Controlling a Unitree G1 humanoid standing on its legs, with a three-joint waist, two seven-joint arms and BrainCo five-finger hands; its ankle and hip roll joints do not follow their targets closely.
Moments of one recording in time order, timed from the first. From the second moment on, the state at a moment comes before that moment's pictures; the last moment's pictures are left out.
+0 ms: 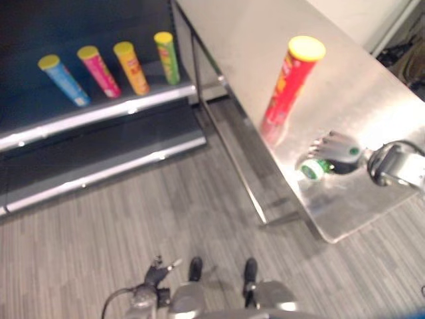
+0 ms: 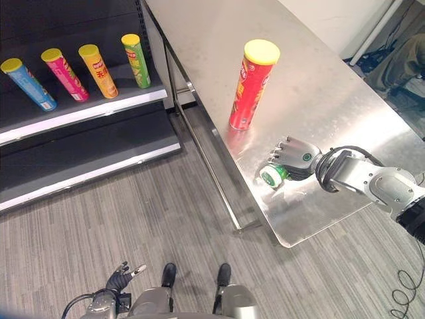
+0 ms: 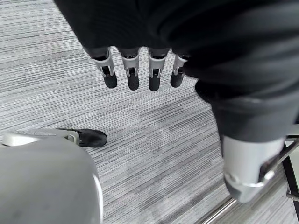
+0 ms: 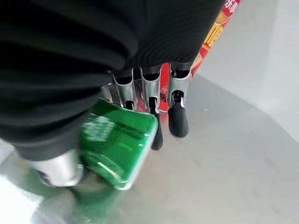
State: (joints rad) left arm 0.05 0.23 -0.11 1.02 -0.26 -0.15 0.10; right arm -0.81 -1.34 0.93 0.13 -0.92 -0.32 -0.19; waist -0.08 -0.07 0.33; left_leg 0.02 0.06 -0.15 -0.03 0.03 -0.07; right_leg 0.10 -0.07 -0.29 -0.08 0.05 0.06
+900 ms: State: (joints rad) left arm 0.05 0.22 -0.07 1.02 -0.26 -0.13 0.14; right arm -0.23 -0.48 -0.34 -0.10 0.35 -0.38 -0.46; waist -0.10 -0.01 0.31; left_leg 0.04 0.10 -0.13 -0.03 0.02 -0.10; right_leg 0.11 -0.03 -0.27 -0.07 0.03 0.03
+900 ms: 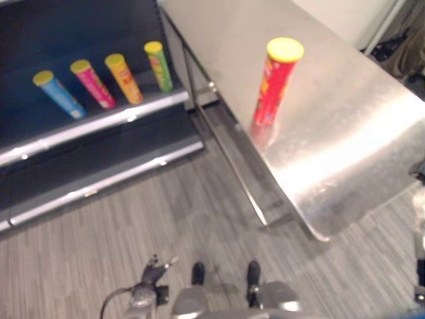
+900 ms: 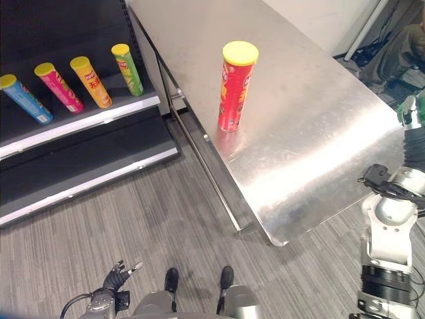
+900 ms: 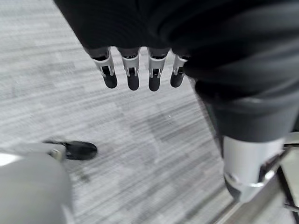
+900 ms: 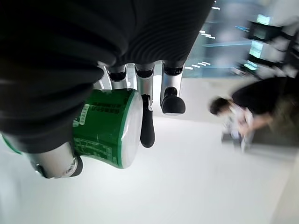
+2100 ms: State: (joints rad) left arm 0.11 0.26 -0.04 1.06 -0.25 -0.11 0.15; right arm -0.51 -0.67 -0.01 -0.20 0.53 -0.30 -0.21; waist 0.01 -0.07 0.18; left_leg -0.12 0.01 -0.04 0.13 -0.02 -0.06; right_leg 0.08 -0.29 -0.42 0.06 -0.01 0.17
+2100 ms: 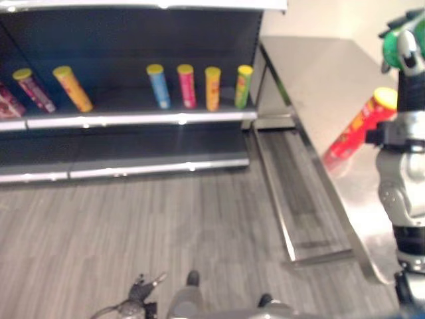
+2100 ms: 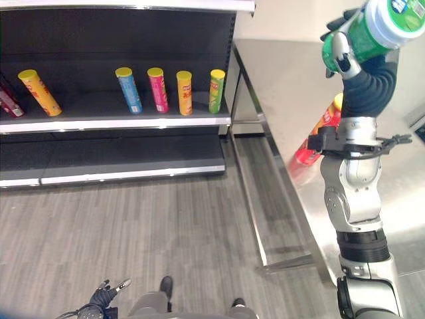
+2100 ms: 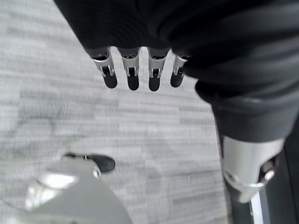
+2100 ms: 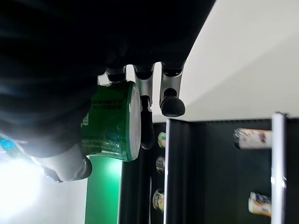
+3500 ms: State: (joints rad) left arm 0.05 0.30 -0.15 1.08 -0.22 -0.13 0.09; right arm -1.25 -0.86 0.47 0.57 0.63 -0.18 -0.16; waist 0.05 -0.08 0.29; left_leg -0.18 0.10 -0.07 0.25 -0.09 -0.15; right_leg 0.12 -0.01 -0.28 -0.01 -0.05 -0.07
